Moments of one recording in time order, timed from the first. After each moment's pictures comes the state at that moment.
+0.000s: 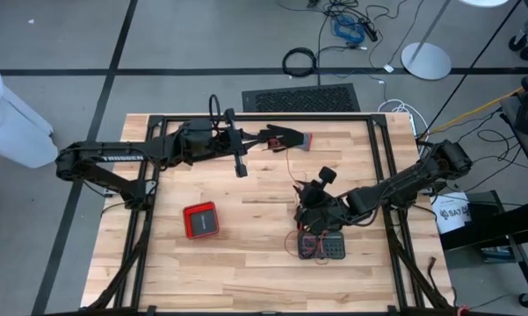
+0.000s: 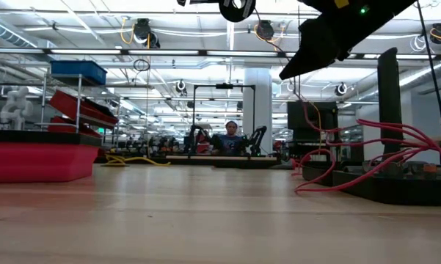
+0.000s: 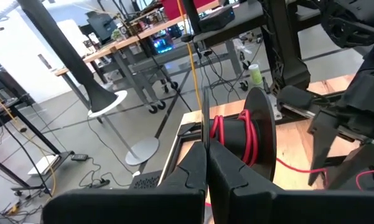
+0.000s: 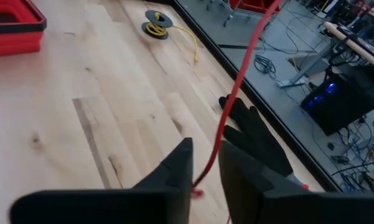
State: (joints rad) left arm 0.13 1.32 1.15 0.04 -0.15 0.40; right arm 0.38 1.45 0.87 -0.26 0.98 0.35
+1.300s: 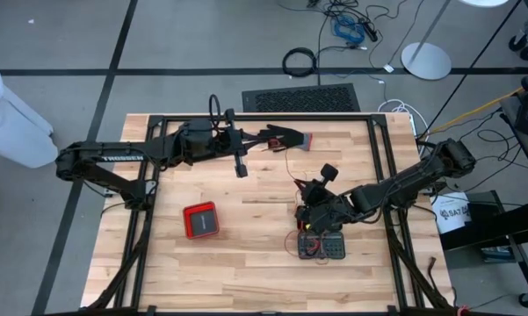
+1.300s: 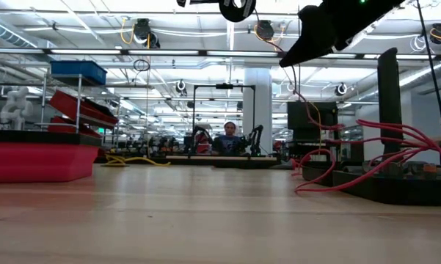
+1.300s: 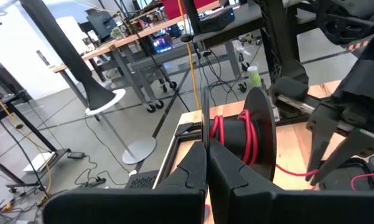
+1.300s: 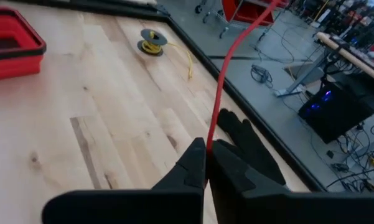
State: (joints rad) left arm 0.13 1.32 1.15 0.04 -0.15 0.37; right arm 0.37 1.41 0.87 -0.21 1.01 0.29
